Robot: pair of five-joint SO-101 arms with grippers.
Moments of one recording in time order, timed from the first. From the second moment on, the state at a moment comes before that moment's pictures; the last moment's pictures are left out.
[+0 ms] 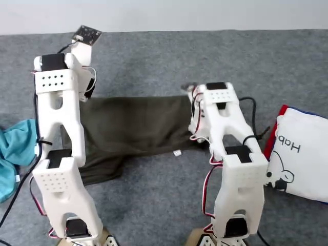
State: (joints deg) left arm -10.1 30.3 -38.7 95.2 -19.7; right arm -8.8 33.6 -14.3 84.7 23.0
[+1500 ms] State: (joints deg) left arm -20.7 45.8 -39.0 90.9 -19.8; right arm 1.1 55.4 -51.8 77.3 22.8
